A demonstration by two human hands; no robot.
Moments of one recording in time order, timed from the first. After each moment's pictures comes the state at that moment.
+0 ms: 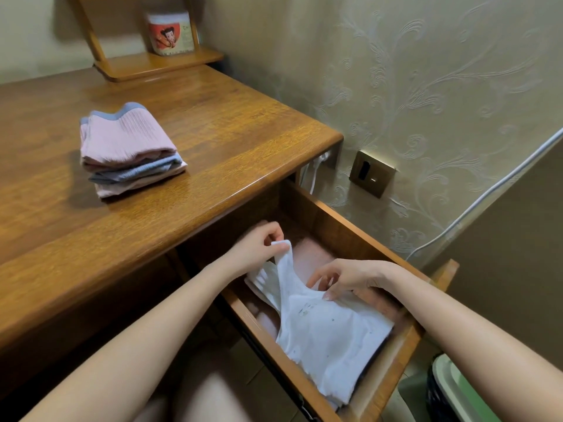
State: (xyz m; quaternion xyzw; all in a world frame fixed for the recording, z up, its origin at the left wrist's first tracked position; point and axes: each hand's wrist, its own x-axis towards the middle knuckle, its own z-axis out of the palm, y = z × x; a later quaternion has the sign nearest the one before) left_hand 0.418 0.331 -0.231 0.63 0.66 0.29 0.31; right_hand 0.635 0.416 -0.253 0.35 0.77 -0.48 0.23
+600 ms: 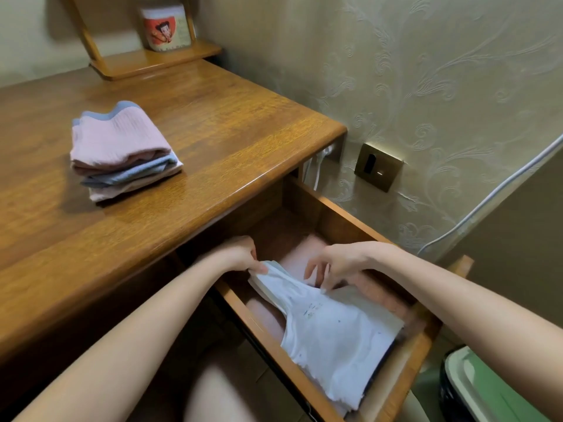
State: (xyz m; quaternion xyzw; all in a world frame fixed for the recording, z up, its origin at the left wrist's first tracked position) left_hand 0.394 0.338 -0.241 0.55 0.78 -0.03 0.30; right_hand 0.600 0.419 -0.232 0.33 0.81 -0.40 0.28
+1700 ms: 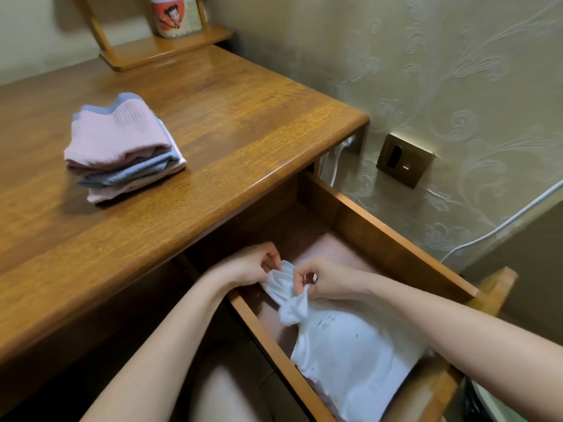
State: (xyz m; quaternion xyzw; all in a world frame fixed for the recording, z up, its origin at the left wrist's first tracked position) left_hand 0.391 0.323 -0.256 0.57 0.71 0.11 0.41; right_hand 0.575 0.385 -0.270 0.29 0.81 -0.50 0.07
